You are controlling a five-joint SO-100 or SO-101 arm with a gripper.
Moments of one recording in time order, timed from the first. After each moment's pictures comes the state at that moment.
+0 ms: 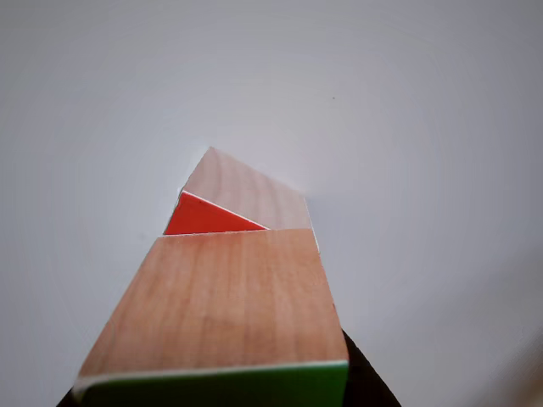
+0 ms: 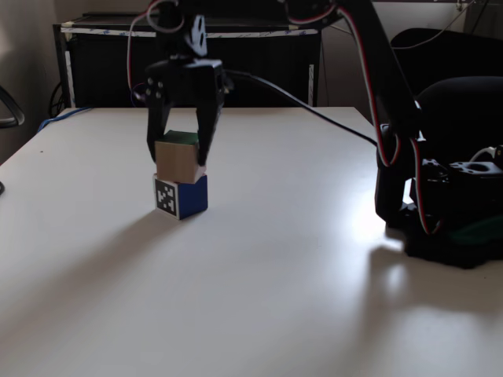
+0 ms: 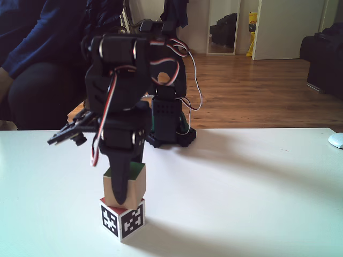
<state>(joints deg) 26.5 59.9 50.8 103.1 1.2</state>
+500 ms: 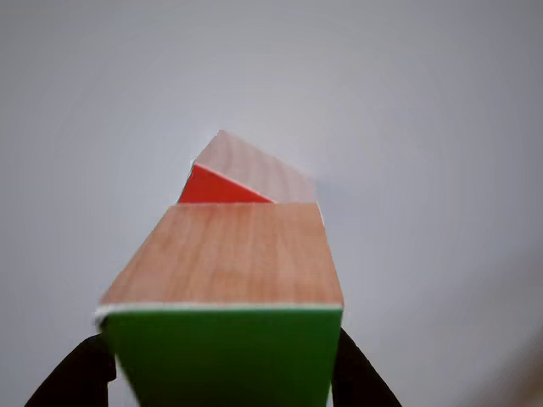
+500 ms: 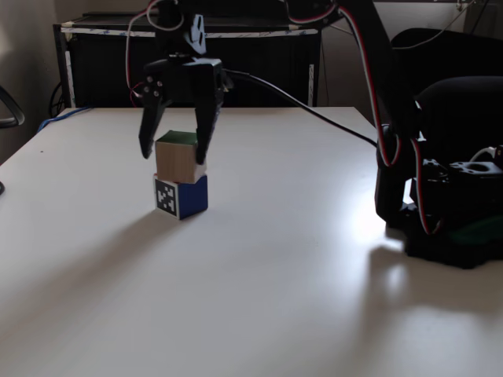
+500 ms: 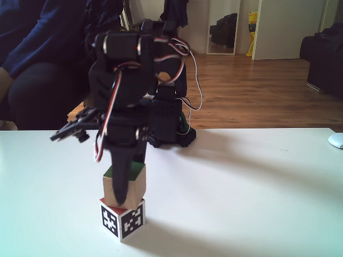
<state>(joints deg) 25.0 62.3 50.6 103.3 1.9</state>
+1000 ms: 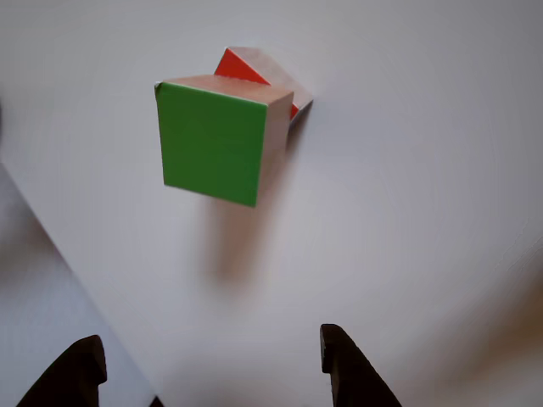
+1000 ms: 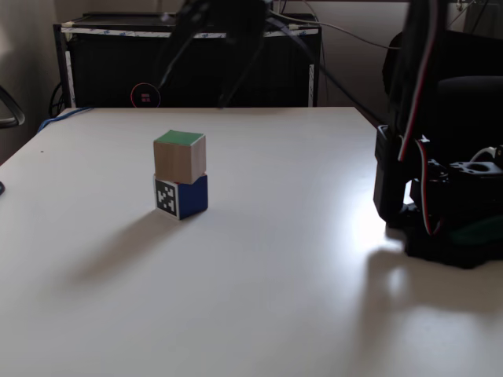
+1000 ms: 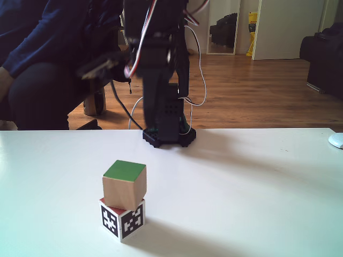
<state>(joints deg) 18.9 98.9 71.2 103.6 1.6</state>
